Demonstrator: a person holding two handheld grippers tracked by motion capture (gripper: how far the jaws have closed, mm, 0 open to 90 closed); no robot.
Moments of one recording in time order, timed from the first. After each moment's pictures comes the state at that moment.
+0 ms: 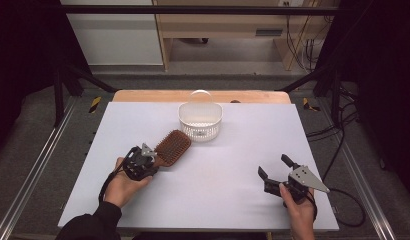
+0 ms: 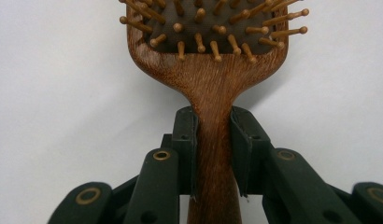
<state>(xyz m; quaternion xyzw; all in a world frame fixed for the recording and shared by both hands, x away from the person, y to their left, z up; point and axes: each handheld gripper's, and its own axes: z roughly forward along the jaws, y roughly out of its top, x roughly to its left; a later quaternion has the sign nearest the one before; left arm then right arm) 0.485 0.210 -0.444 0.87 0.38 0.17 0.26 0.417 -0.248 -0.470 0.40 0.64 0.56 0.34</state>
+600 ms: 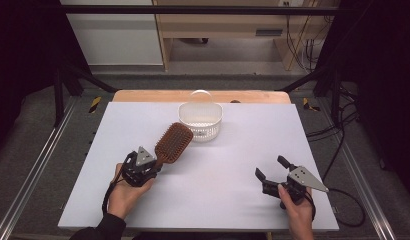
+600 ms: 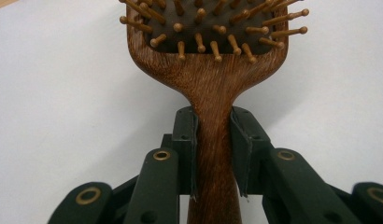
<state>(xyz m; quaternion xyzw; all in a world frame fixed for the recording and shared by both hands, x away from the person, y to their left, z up) 0.464 0.206 -0.446 0.83 0.38 0.23 0.33 0.416 -0.244 -0.471 0.40 0.64 0.58 0.31</state>
